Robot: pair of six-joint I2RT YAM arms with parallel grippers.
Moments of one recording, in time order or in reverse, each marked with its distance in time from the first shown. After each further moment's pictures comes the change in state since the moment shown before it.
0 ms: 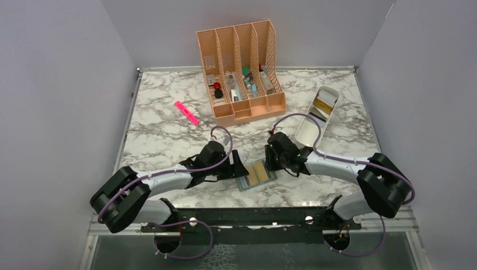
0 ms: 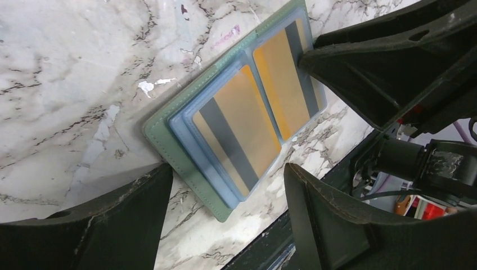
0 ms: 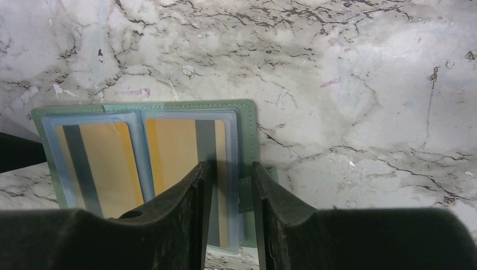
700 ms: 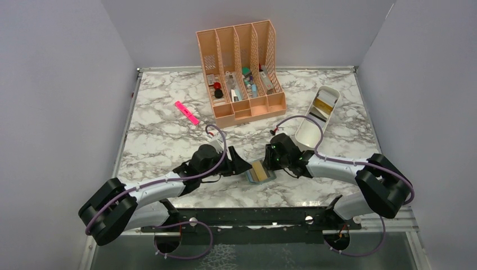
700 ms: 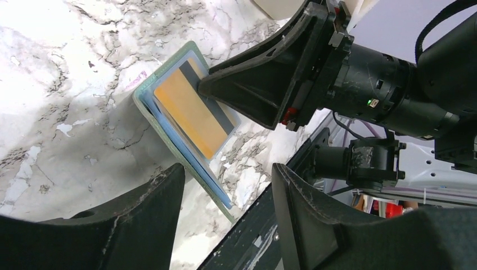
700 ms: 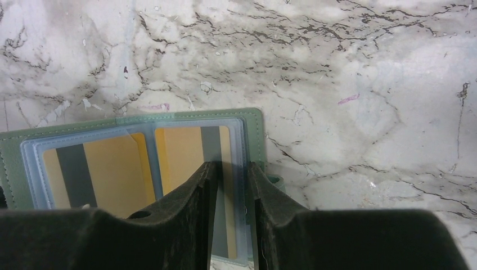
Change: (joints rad) left arm -0.049 -0.150 -0.084 0.243 -0.034 -0.066; right arm -0.010 0.001 -0.077 0.178 -0.056 0.045
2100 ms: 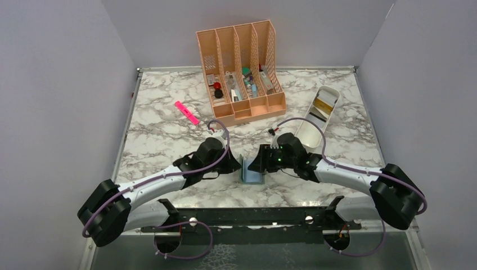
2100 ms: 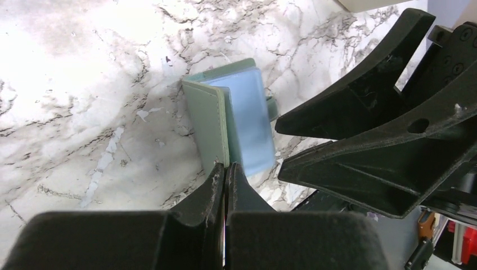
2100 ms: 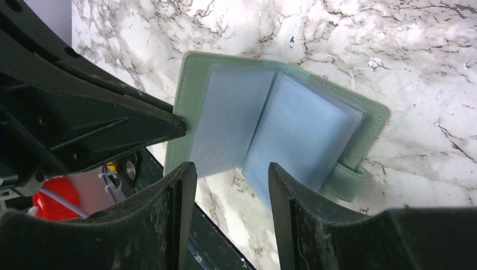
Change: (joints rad) left arm -0.001 -0.016 0.163 -0.393 -0.115 0.146; right arm 0.005 -0.151 -0.051 0.131 -0.349 0.169
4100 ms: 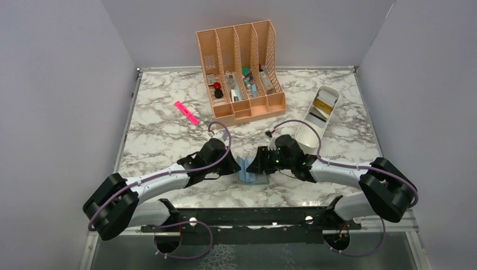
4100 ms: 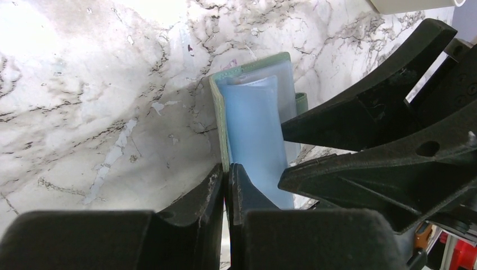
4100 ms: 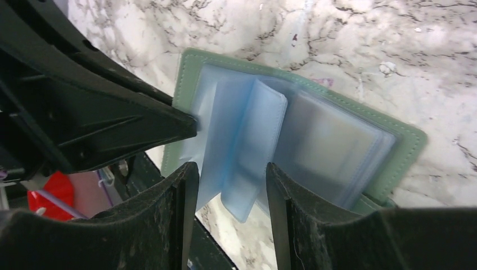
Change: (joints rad) left arm 0.000 0.076 -0.002 0.002 -0.016 -0.059; right arm 0.000 0.092 -0.026 0.115 -0.027 -0.019
